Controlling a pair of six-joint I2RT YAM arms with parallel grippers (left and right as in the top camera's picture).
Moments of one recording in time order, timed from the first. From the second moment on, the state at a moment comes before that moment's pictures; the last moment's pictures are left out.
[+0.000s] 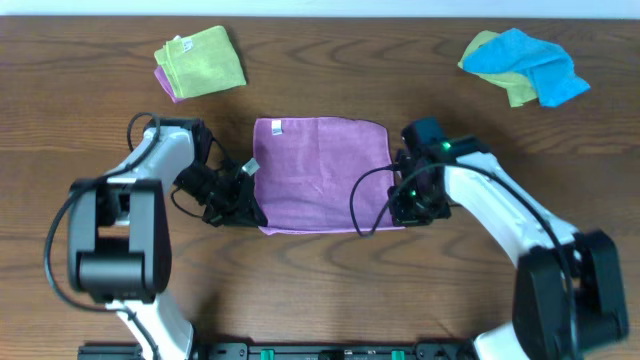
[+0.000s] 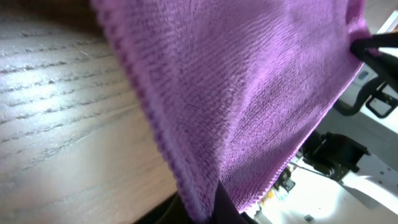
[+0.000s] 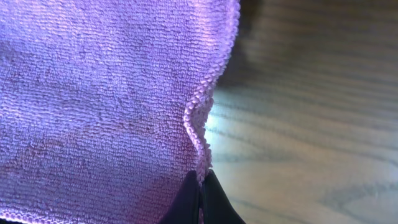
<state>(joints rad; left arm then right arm) -0.03 1.90 1.15 -1.23 0.75 0.13 0.31 1.67 1.06 -0.99 -0.20 0.19</state>
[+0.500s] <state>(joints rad) -0.03 1.54 0.76 -0.98 0.77 -0.11 0.31 1.50 0.84 -0.94 -0.25 0.25</state>
